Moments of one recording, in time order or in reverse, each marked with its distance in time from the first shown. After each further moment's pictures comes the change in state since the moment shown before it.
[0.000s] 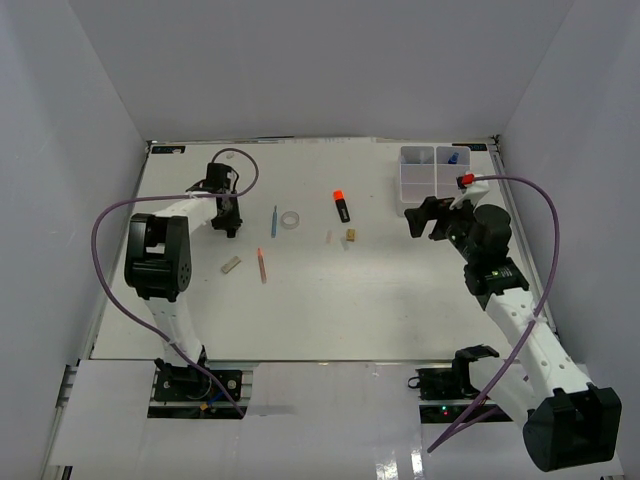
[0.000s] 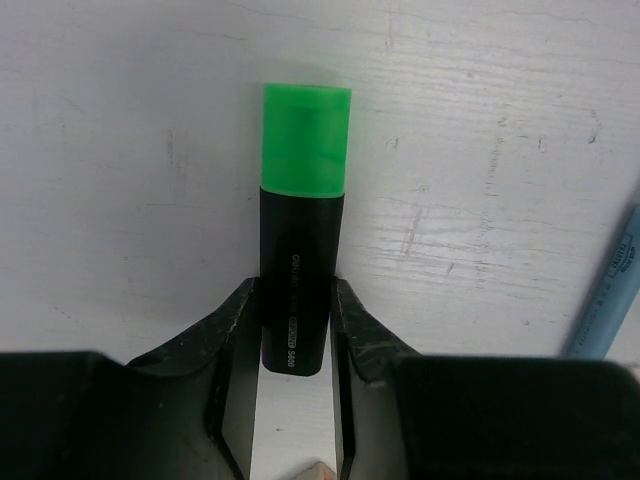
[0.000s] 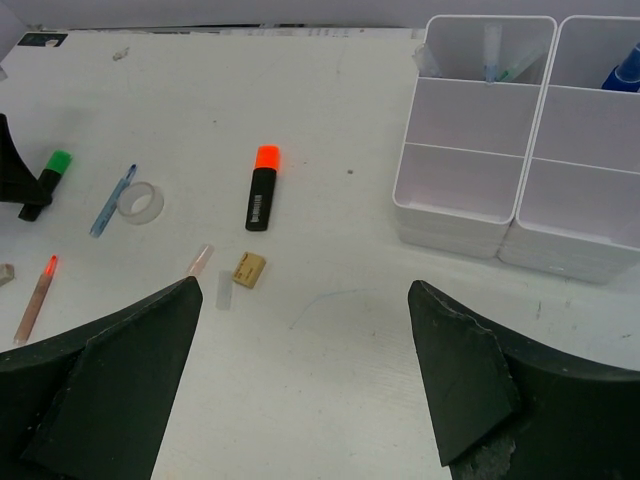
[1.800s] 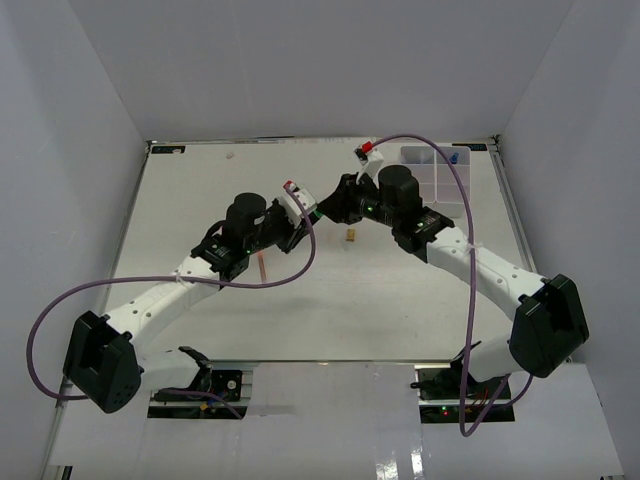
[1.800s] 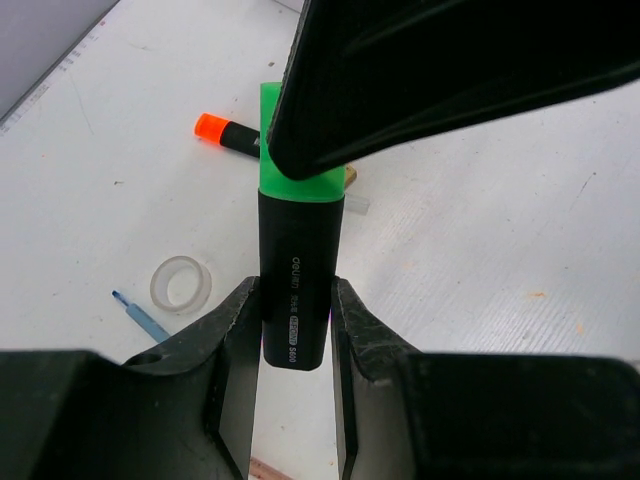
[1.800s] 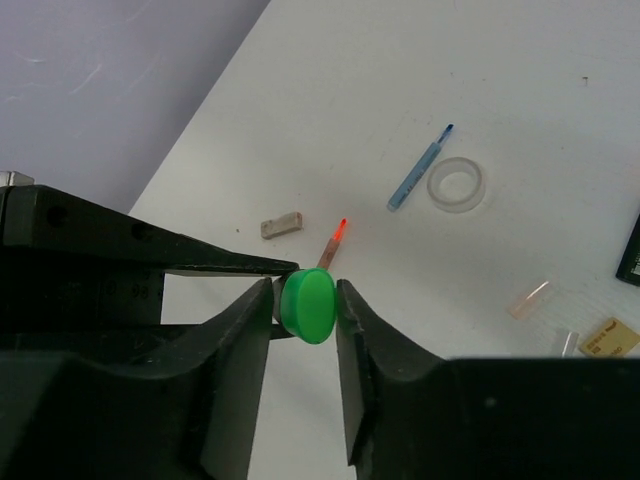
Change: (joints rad) left arm -0.502 -0.714 -0.402 0.369 0.342 0.470; right arm 0.471 0.514 0.441 -0.003 -0.100 0.303
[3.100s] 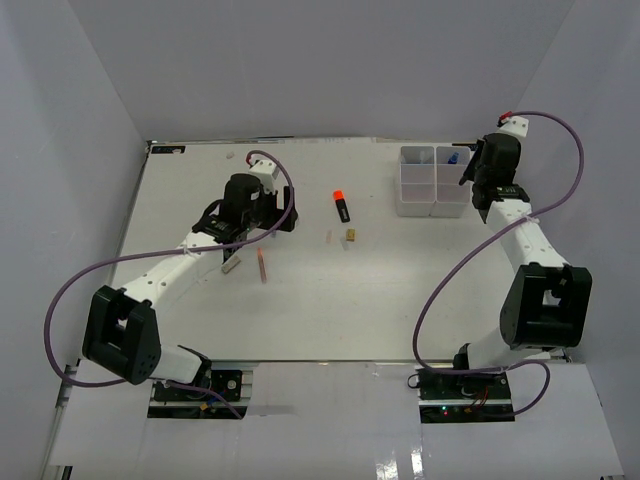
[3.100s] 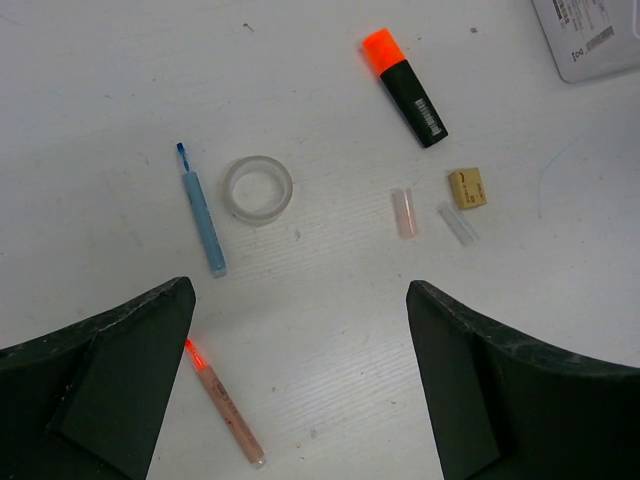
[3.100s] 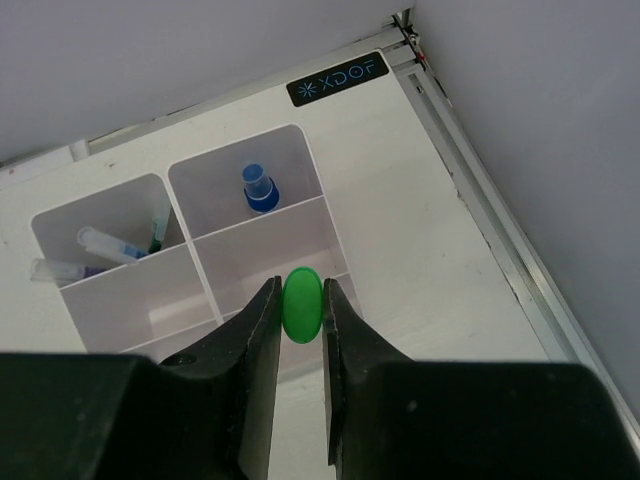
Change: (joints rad) left arm 0.154 0.160 0.117 -0.120 -0.262 -0.447; right arm -0.679 0.079 0.068 -0.081 0.549 -0.279
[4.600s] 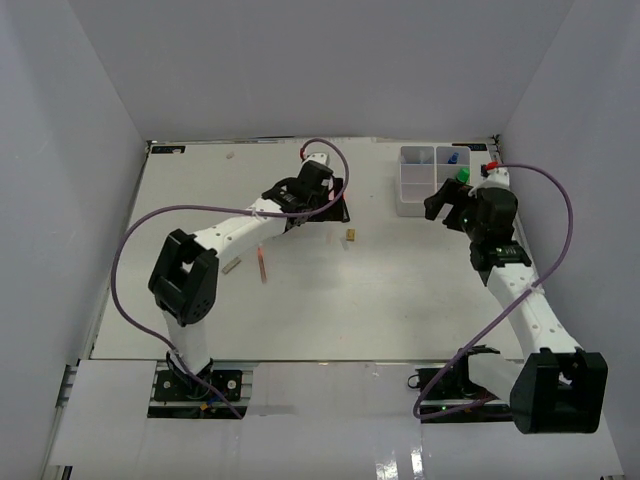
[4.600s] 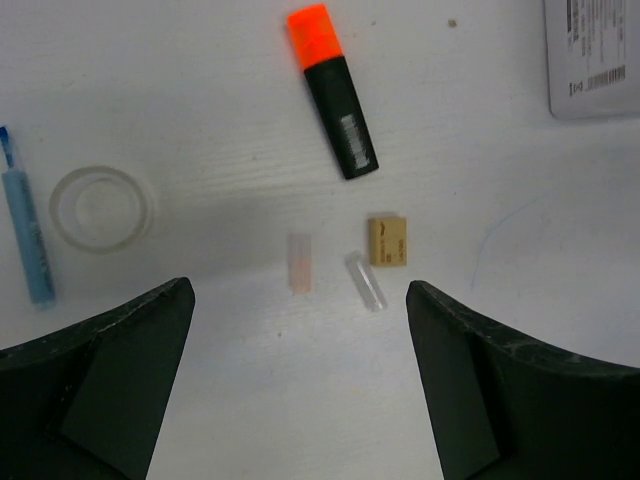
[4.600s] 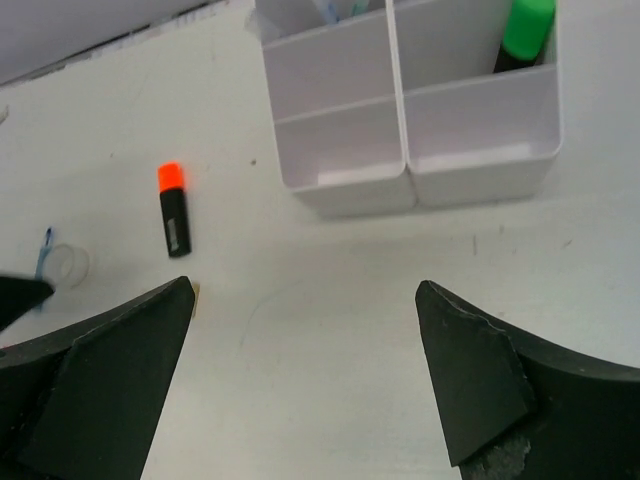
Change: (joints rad) left arm -0.209 0.431 0.433 -0.231 -0.217 -0.294; right arm 0.061 -0.389 -0.380 0.005 -0.336 0.121
